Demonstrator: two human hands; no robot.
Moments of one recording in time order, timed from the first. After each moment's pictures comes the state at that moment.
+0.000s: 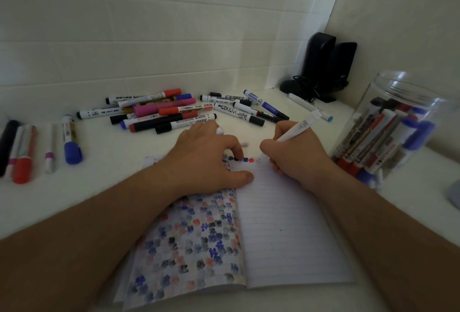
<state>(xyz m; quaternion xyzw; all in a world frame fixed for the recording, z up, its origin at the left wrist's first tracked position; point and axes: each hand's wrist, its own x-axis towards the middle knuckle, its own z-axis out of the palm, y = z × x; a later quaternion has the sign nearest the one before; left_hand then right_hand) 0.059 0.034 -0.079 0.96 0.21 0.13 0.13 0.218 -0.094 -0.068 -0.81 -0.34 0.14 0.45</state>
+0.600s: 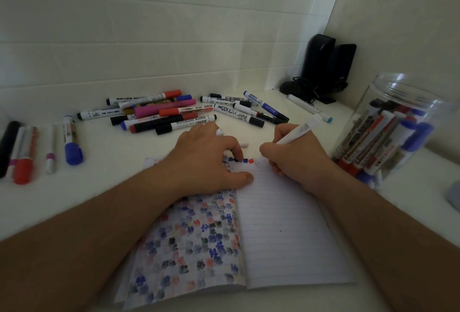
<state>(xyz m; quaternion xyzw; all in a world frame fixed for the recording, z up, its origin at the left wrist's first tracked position) 0.060 0.035 -0.080 0.96 0.21 0.12 0.14 0.217 -0.097 -0.068 -0.80 -0.36 0.16 0.46</state>
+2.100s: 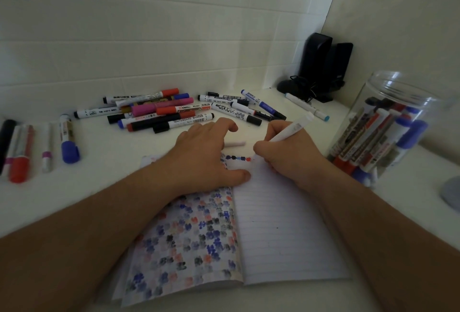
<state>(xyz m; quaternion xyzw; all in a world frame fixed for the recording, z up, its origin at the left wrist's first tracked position) 0.059 0.033 -0.077 0.95 0.21 0.13 0.17 0.215 -0.092 -0.070 -0.80 -0.37 0.15 0.45</state>
